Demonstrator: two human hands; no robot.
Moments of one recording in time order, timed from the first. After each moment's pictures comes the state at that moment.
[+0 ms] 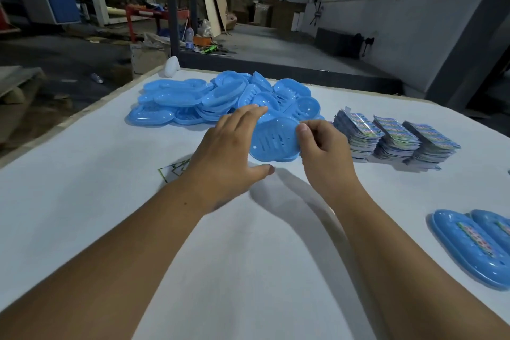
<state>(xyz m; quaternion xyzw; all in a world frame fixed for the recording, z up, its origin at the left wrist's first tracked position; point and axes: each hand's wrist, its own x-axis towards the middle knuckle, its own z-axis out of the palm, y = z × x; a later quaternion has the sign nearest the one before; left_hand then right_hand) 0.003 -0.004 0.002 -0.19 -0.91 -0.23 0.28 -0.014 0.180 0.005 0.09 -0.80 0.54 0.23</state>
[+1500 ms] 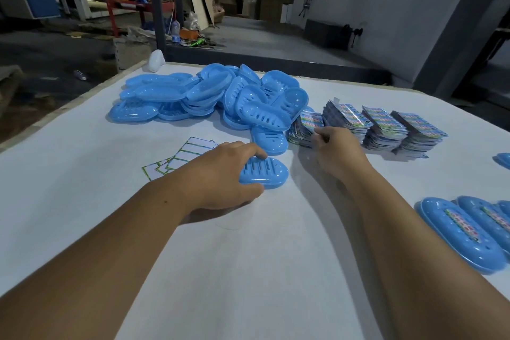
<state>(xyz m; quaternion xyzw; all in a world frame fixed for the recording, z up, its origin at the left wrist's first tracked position) 0.004 -0.005 -0.004 -0.21 -0.95 -0.22 0.02 -0.050 0.239 -0.004 -0.03 -0.94 0.30 0.16</state>
